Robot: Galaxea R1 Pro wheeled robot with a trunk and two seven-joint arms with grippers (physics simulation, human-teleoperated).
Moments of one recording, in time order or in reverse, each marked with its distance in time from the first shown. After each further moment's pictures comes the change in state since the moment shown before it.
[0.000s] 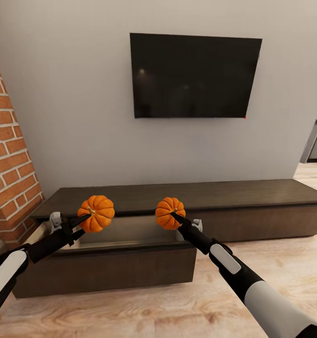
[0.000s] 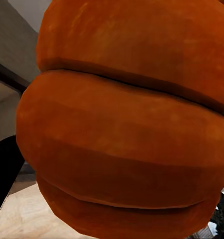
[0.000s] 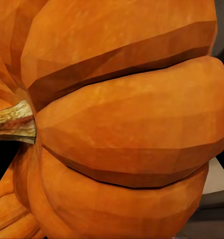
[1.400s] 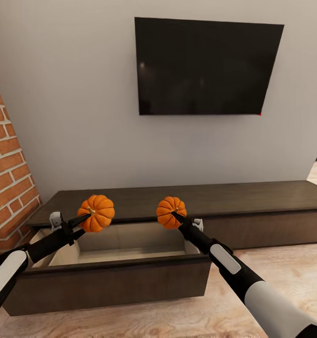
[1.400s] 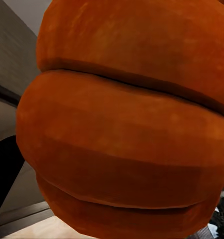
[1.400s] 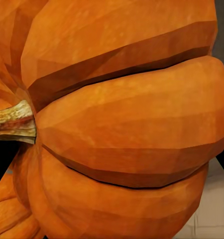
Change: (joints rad) left arm 0.000 0.000 0.000 -0.003 -0.001 -0.001 -0.002; right arm 0.000 0.000 0.000 0.002 0.001 -0.030 0.000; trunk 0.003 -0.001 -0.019
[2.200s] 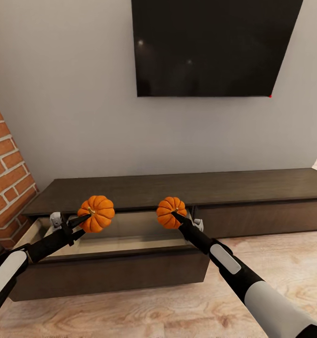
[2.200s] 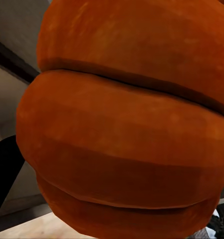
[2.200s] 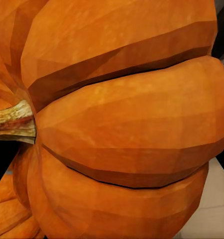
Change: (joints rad) left arm 0.000 0.000 -0.001 0.005 -0.001 -0.002 0.001; right arm 0.000 0.000 0.000 0.000 -0.001 -0.003 -0.006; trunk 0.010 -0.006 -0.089
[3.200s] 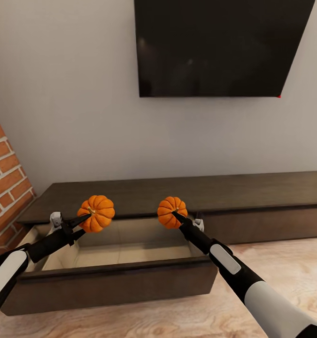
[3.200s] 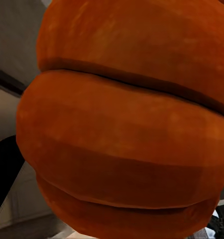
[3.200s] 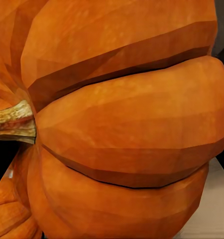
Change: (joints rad) left arm 0.000 0.000 -0.001 -0.004 0.003 0.003 0.001; right arm 0.000 0.000 0.001 0.002 0.002 -0.017 -0.003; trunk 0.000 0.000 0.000
